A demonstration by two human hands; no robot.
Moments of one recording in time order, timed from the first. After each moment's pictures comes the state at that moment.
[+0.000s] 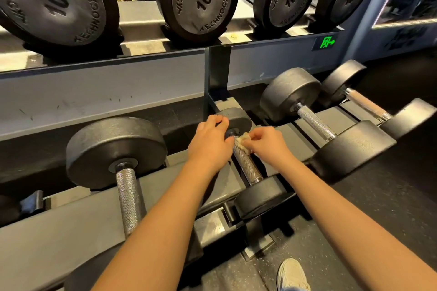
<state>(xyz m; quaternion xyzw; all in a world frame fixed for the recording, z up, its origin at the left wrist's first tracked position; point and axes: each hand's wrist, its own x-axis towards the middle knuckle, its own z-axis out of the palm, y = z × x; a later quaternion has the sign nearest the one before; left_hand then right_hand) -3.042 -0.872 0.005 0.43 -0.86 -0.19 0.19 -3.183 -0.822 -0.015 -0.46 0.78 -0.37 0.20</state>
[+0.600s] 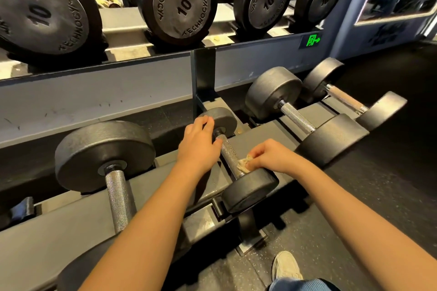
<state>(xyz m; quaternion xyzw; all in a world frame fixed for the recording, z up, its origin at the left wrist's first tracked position) -3.043 -0.866 0.000 0.43 -0.87 -0.19 0.17 -3.208 -0.777 -0.011 -0.49 0.78 -0.23 0.32</state>
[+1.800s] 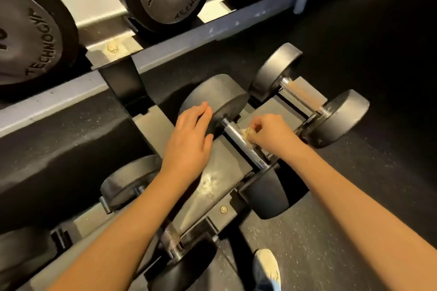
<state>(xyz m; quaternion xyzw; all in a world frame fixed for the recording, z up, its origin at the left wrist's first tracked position) -3.219 -0.905 0.025 0.26 -0.93 -0.15 0.21 -3.389 -0.807 0.037 -0.40 0.87 -0.20 0.21</state>
